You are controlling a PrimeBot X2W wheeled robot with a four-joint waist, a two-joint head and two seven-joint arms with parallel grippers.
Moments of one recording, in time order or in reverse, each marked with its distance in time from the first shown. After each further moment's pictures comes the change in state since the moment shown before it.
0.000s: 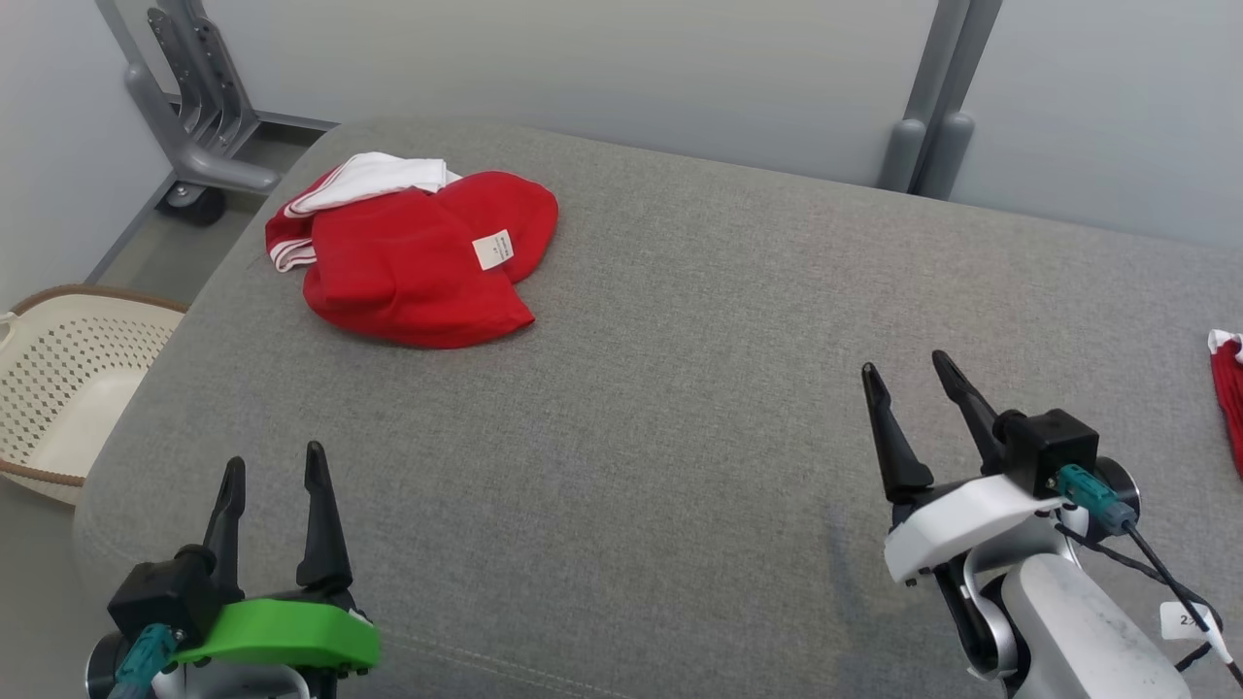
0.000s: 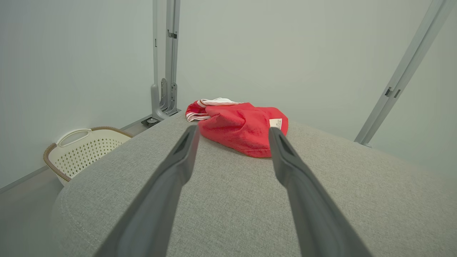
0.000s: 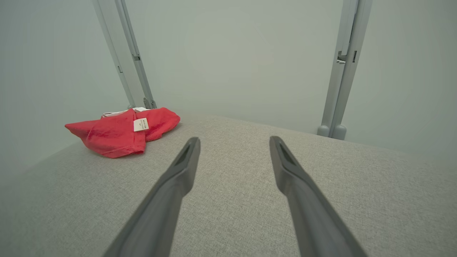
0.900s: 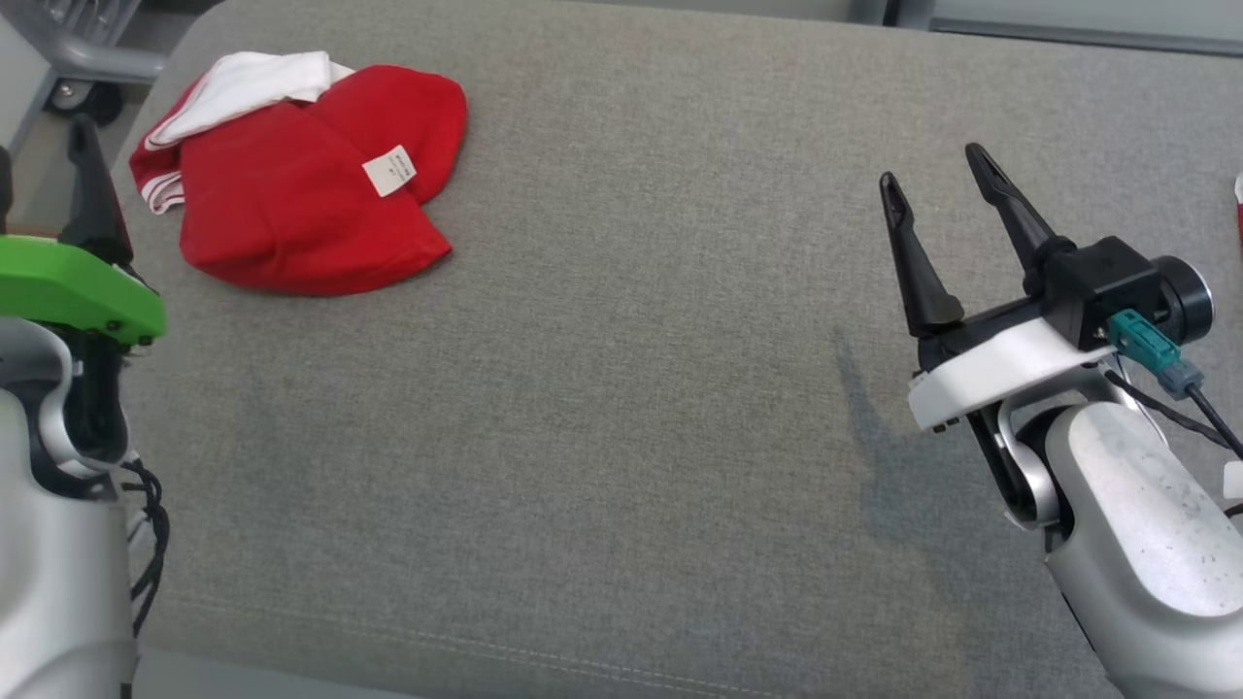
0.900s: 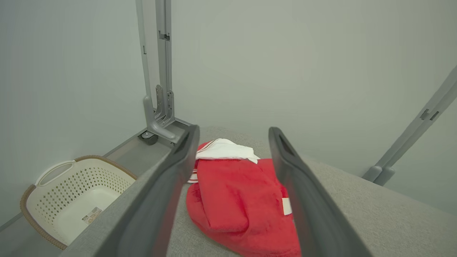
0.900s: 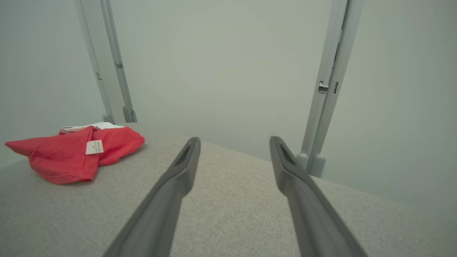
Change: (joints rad) left arm -0.554 0.127 0.159 0.130 -0.123 -0.002 0.353; right arm -0.215 -0.095 0.000 -0.175 -0.096 -0.002 0.099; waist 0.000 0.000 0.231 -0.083
